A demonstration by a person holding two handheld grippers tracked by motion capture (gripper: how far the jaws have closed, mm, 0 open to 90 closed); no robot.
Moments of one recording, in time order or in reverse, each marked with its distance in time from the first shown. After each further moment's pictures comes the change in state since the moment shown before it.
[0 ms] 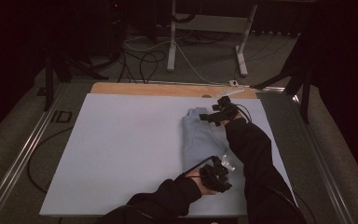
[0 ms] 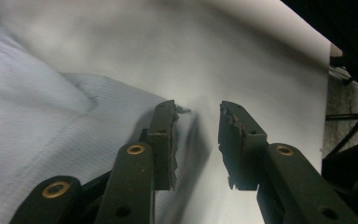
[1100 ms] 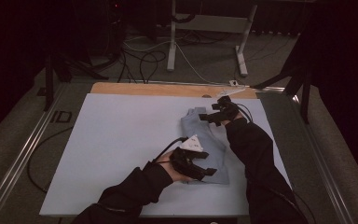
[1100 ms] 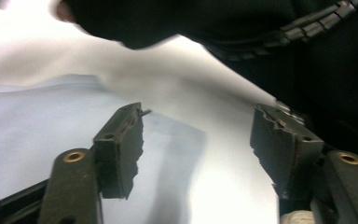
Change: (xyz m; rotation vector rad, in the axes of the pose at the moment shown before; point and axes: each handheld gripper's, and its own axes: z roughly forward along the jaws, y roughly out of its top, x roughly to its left) left arm 0.040 -0.028 -0.117 -0.339 -0.024 0.023; right arm 0.011 0.005 -0.010 -0.010 0.009 -0.035
